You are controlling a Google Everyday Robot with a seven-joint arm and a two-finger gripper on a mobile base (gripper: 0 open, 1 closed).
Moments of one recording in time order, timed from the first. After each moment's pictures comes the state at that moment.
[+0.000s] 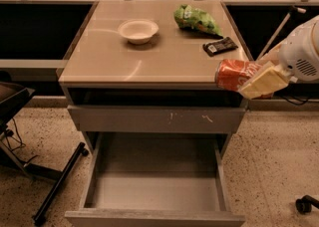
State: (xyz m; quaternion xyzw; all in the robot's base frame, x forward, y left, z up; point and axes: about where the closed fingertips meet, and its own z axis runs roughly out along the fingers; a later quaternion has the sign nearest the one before) arm 0.502 -0.225 0.931 -0.45 0.83 -0.03 0.33
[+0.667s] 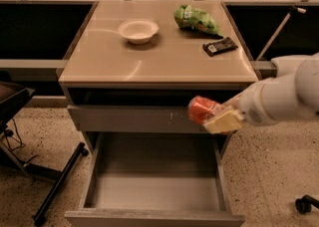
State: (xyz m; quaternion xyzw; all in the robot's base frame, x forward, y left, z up) arm 0.495 -0.177 0.810 -0.39 0.86 0.07 0.32
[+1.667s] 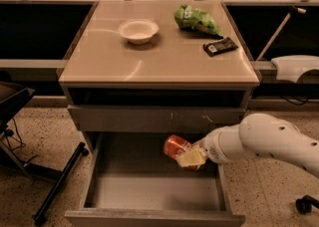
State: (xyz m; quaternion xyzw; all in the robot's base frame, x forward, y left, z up) arm 0.485 -0.113 0.639 -0.33 0.89 0.17 0.27
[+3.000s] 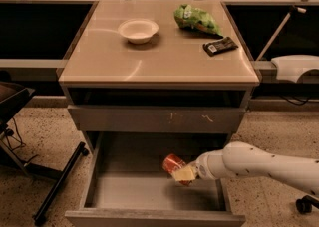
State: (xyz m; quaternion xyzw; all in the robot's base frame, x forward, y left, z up) arm 0.496 -0.108 0.489 -0.25 0.92 0.22 0.23
